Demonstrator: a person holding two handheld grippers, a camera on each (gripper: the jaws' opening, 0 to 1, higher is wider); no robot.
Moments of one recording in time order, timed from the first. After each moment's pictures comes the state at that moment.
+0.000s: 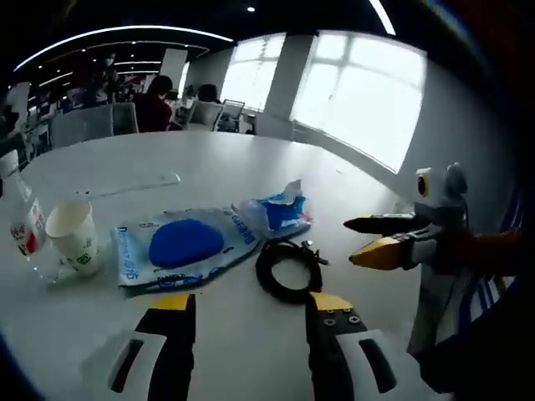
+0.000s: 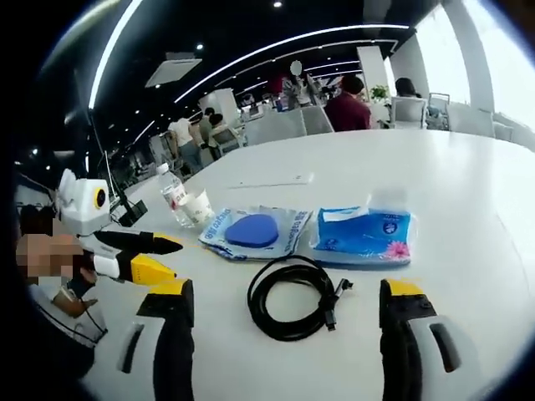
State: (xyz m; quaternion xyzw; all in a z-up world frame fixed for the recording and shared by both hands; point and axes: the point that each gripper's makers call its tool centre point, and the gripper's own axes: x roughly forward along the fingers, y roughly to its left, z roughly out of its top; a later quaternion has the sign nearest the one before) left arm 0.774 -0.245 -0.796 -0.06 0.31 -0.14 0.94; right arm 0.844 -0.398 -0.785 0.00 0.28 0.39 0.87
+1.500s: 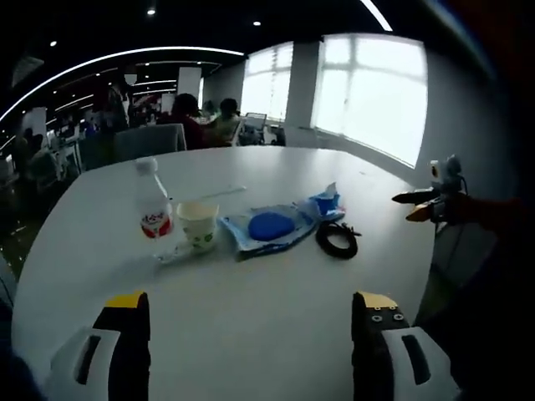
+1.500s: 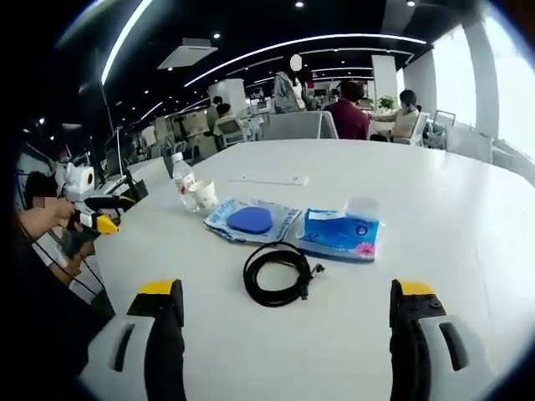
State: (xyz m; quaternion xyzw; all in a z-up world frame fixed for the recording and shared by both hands) left arm 0.675 -0.109 -0.758 -0.02 0.29 -0.08 0.95; right arm 0.818 -0.453 -0.759 -0.06 0.27 0.39 0.88
